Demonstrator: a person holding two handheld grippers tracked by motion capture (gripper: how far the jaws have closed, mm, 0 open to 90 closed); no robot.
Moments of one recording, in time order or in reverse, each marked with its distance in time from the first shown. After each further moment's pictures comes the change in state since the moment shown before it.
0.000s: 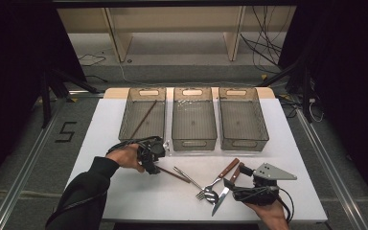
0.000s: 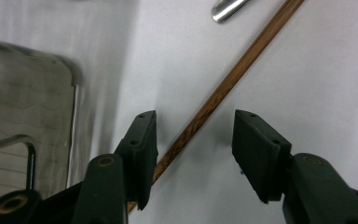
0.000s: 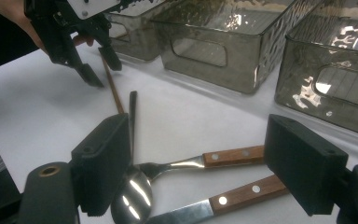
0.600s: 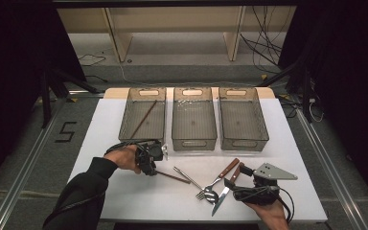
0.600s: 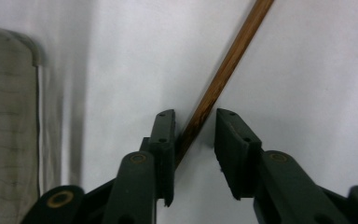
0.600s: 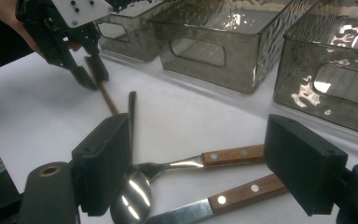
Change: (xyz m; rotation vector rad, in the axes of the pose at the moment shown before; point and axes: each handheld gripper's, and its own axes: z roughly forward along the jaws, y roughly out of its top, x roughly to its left) left arm -0.006 -0.007 -0.001 0.052 -0.057 0.047; right arm -0.001 0.000 0.000 -0.002 -0.001 0.005
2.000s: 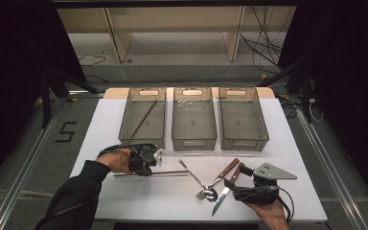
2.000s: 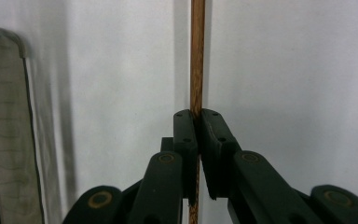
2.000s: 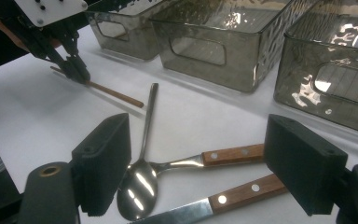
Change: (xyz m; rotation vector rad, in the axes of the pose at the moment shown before) left arm -0.017 -0.015 -0.012 -0.023 0.032 0.099; right arm 0.000 0.000 0.000 0.005 0.001 -0.001
